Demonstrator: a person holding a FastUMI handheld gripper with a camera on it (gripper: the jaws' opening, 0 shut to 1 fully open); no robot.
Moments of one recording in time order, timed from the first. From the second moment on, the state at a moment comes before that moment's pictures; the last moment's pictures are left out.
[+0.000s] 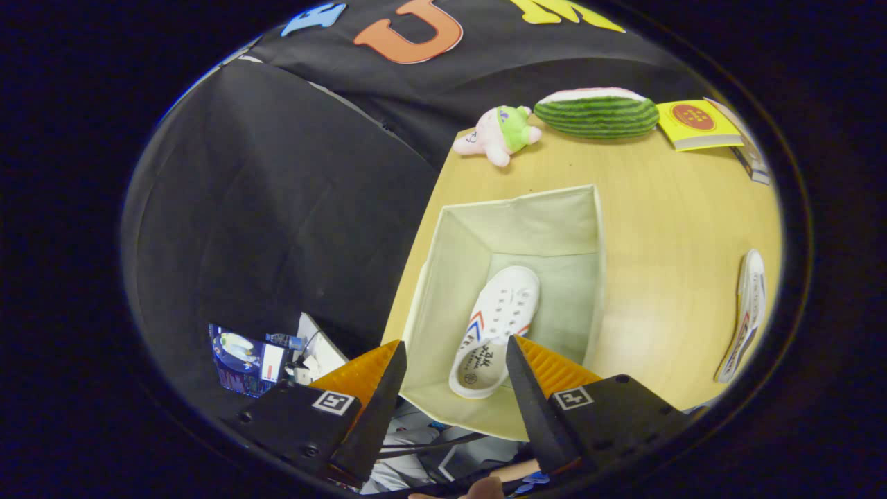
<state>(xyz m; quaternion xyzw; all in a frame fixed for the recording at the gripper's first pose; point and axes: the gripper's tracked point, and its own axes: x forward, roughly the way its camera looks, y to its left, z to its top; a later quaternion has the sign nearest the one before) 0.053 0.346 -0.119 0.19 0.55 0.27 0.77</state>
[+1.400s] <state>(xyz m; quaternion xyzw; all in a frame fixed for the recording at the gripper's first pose) 0.077 -0.057 -0.327 0.09 0.63 0.03 0.77</state>
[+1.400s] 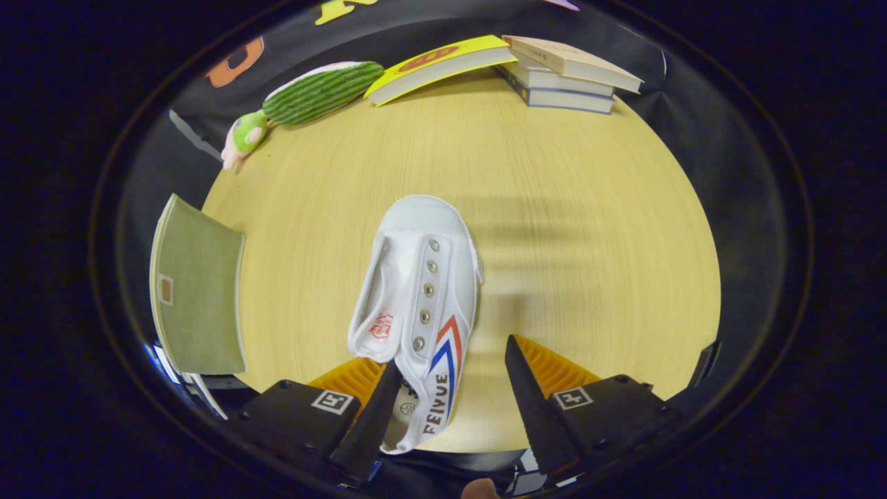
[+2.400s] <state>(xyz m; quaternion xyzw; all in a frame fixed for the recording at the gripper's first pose) 0.101 -0.046 -0.346 0.13 0.56 0.04 0.82</state>
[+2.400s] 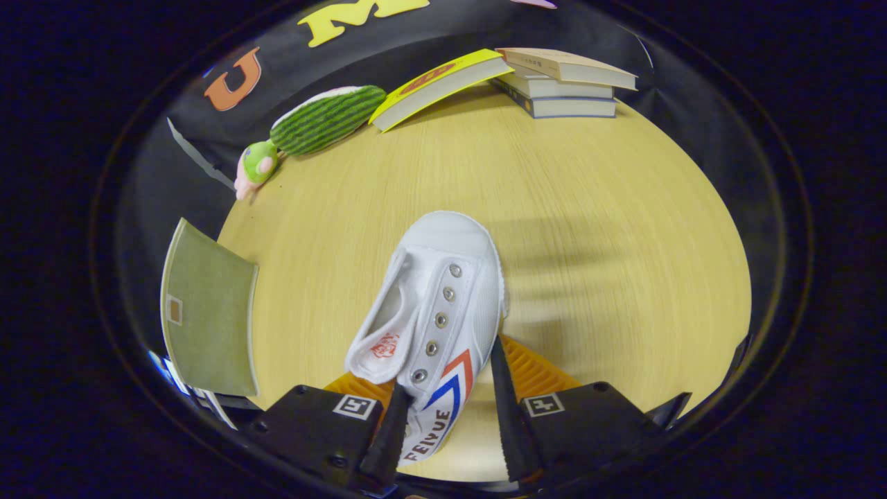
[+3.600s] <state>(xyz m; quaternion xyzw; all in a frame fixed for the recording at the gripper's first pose) 0.083 0.133 -0.128 0.26 0.54 0.10 0.79</state>
